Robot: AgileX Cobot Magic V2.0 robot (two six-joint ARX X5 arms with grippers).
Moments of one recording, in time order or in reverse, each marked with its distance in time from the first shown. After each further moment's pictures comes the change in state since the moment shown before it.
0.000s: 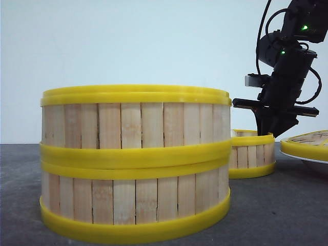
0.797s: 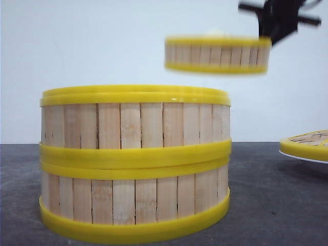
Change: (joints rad) left arm 0.000 0.000 0.000 -0.026 0.000 0.000; right arm -0.003 -0.245 0.380 -0.293 -0.056 -0.013
